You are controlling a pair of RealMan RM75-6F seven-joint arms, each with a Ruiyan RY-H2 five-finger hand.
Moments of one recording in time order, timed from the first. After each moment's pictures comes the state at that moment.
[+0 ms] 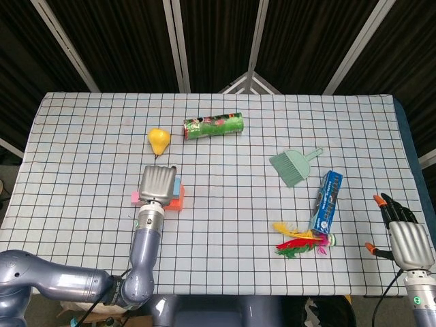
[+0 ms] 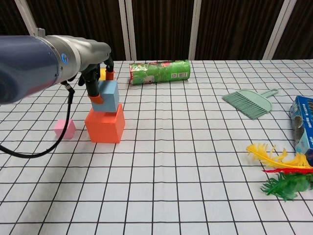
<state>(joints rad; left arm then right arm) -1.00 -1.73 -0.47 -1.84 0.33 1.52 1.38 0.11 -1.11 0.07 -1.60 -1.41 1.36 -0.03</state>
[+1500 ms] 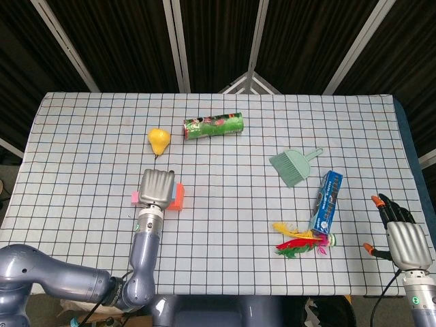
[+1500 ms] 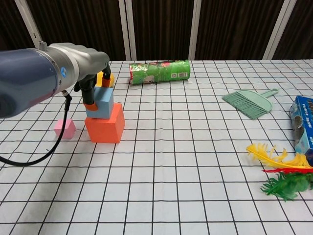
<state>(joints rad) -1.06 -1.72 -0.37 -1.82 0.30 1.56 1.34 0.12 -1.10 0.06 -1.61 -1.41 1.36 -0.03</state>
